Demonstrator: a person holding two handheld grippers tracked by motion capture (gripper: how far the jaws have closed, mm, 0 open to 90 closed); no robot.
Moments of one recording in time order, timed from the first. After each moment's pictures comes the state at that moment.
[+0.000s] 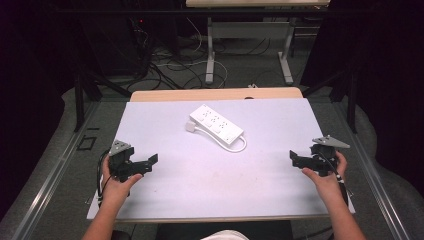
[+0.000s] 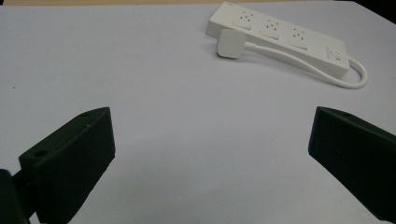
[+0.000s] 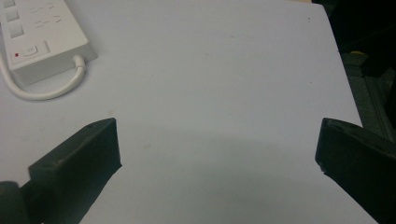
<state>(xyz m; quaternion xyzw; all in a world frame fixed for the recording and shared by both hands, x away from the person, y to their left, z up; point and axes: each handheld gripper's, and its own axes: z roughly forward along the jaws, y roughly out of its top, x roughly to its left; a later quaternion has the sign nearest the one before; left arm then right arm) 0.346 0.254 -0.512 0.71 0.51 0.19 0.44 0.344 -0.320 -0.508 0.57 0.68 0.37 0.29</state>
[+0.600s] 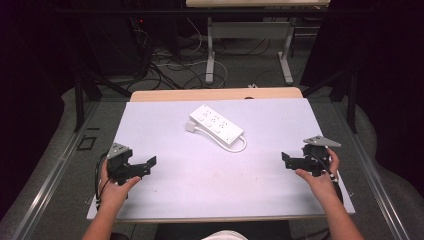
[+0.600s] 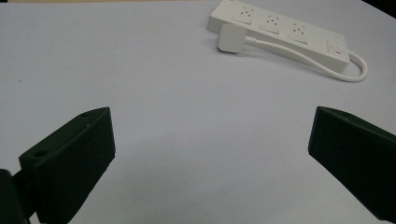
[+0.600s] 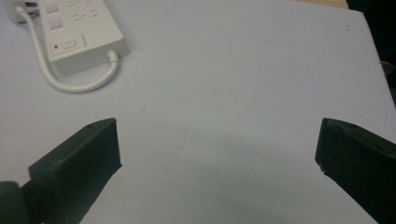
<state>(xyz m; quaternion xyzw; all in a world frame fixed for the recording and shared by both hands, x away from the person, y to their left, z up) 0.337 0.256 -0.513 0.71 0.51 0.20 0.44 0.346 -0.299 -0.507 0.53 0.71 0.38 0.27</state>
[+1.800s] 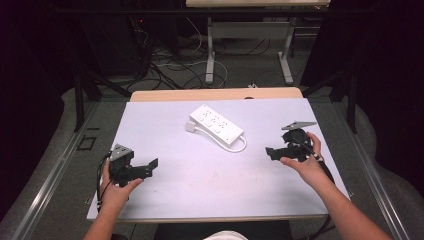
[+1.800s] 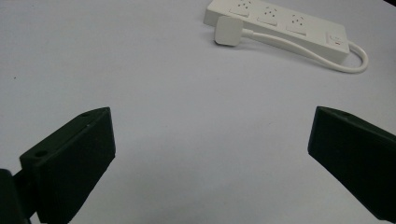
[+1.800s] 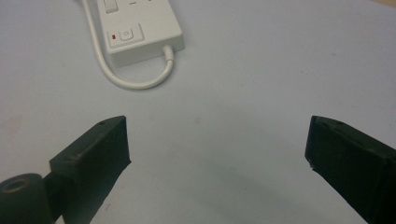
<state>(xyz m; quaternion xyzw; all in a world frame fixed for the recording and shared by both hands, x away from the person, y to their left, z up) 0.334 0.251 -0.515 0.72 0.50 0.20 0.43 0.378 -0.252 -0.474 0.49 0.78 0.33 0.20</state>
